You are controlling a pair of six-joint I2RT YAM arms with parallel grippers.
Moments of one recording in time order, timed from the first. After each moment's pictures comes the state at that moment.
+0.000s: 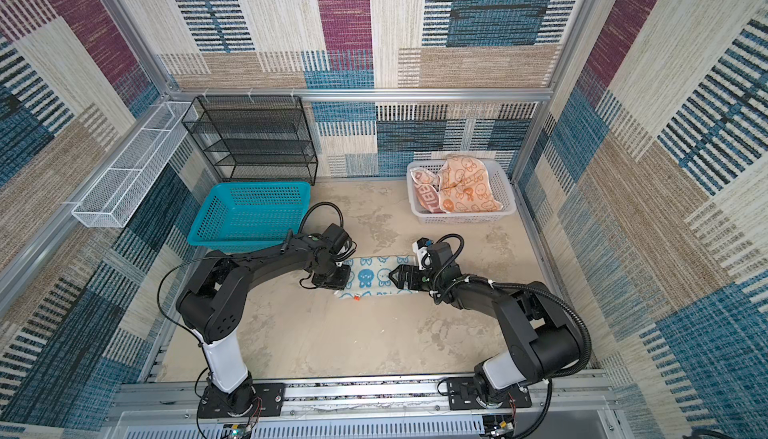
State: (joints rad) left arm -0.59 1.87 1.23 -0.74 0.10 -0.37; right arm 0.39 1.49 0.56 0.14 -0.43 0.51
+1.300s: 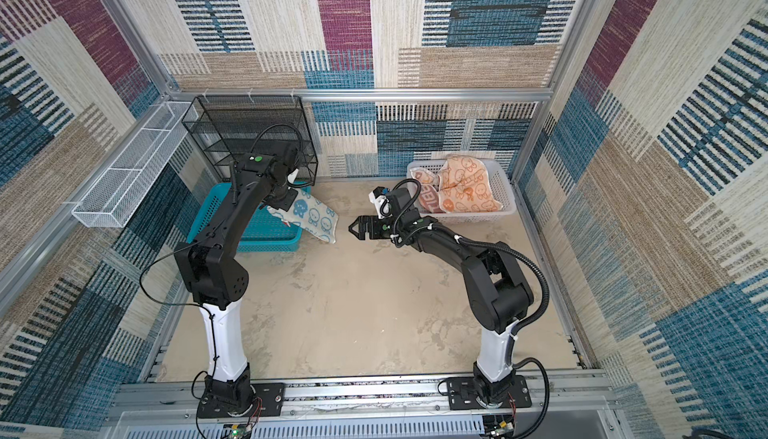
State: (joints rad) left arm -0.22 2.10 2.22 -1.32 -0.43 0.21; right arm 0.52 1.86 1.33 -0.12 -0.47 0.43
